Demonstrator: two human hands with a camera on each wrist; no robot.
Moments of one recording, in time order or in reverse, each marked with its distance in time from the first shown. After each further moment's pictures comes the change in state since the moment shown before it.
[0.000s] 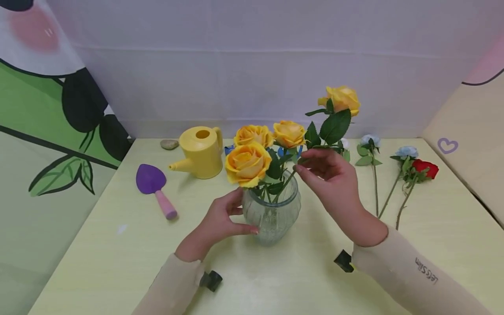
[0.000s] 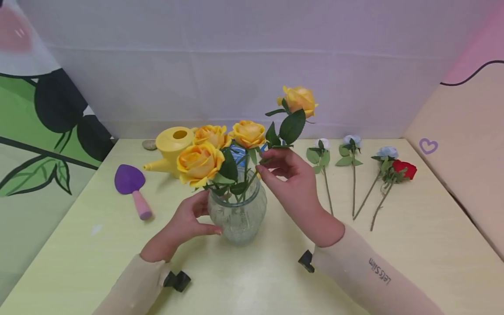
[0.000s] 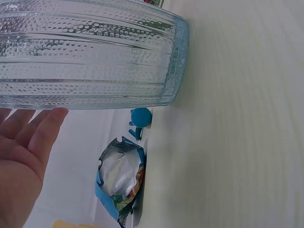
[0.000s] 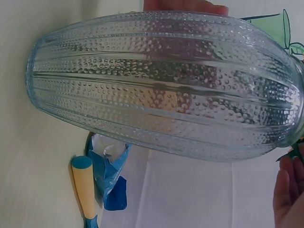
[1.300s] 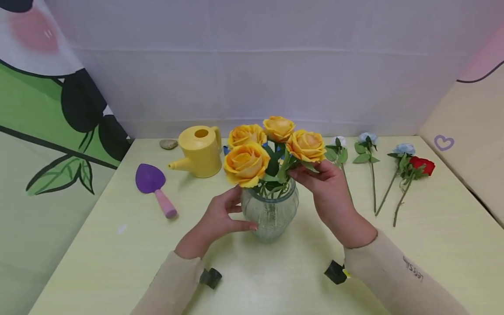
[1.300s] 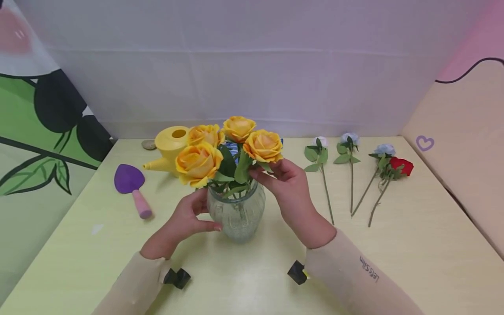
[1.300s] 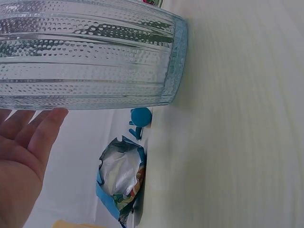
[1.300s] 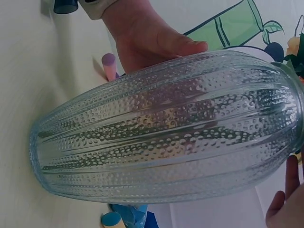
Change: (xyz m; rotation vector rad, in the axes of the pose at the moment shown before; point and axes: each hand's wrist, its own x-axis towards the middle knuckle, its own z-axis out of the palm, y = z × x) left_hand -0.001 0.000 -0.001 0.016 0.000 -0.017; right_hand -0.011 0.008 0.007 0.264 -0.016 0.253
